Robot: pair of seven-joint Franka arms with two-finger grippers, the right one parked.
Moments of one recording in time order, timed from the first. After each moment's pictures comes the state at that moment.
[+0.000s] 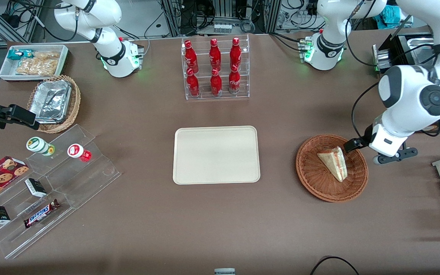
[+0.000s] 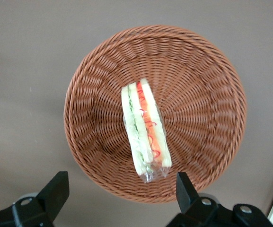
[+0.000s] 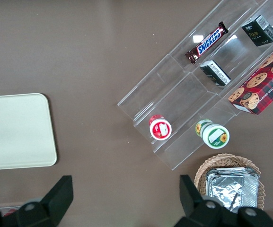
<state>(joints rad) -0.01 0.12 -0.05 -2.11 -0.01 2.21 -0.42</state>
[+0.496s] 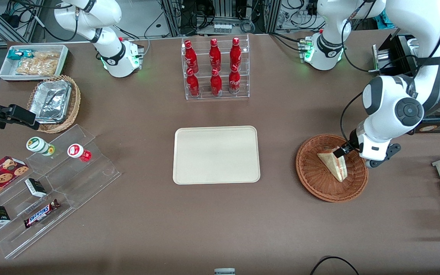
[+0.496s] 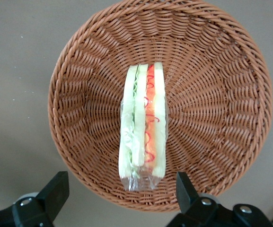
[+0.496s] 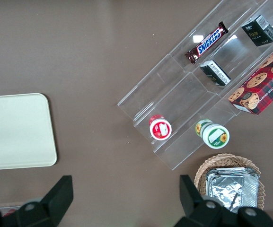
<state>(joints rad) -0.04 0.19 -0.05 -2.12 -0.01 2.24 -0.65</state>
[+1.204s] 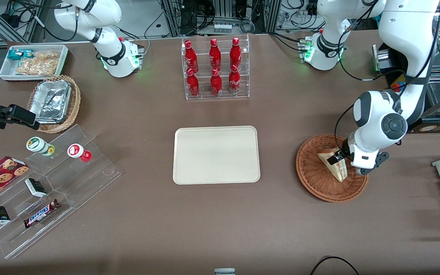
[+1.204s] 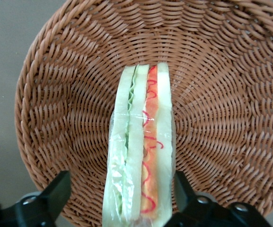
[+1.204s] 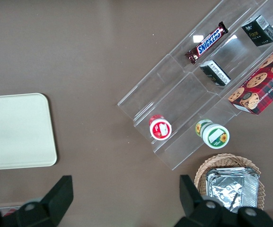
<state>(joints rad) -0.04 0.31 -0.05 -2.12 -0.02 2.35 -0.67</state>
